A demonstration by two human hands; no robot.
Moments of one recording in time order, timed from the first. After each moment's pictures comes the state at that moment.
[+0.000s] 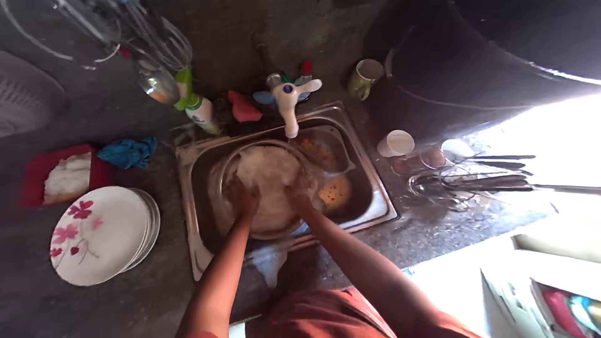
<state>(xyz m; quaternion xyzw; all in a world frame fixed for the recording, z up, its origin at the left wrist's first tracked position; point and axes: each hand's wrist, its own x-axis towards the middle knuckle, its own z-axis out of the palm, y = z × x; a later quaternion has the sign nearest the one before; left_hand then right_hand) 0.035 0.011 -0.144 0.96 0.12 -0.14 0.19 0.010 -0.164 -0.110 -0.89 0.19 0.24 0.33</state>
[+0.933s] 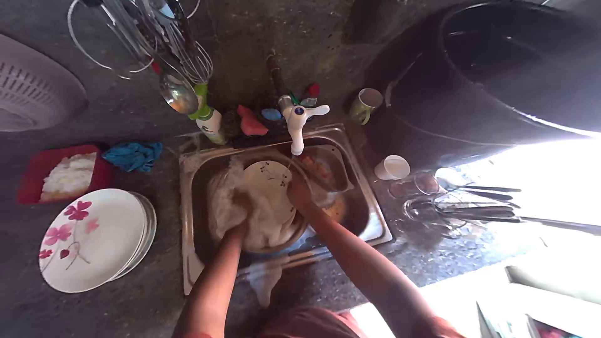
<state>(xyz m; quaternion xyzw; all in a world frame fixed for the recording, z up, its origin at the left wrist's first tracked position) 0.010 -0.016 -0.019 0.90 0.16 -0.35 0.19 0.069 -0.184 -0.099 -0.92 0.14 0.21 0.29</state>
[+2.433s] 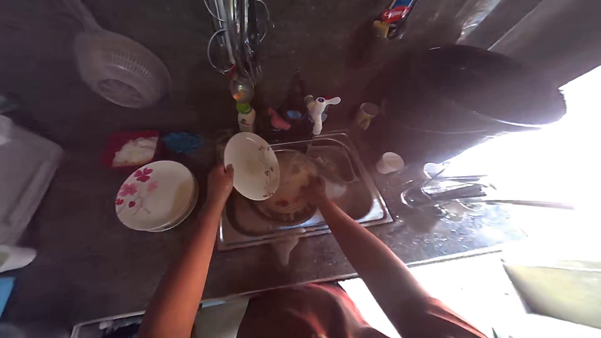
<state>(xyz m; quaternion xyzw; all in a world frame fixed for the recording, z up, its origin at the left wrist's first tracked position) 0.002 0.135 0.053 0.90 0.16 -0.07 0.40 0.004 -0.176 -0.094 -0.93 0.11 0.20 0.28</state>
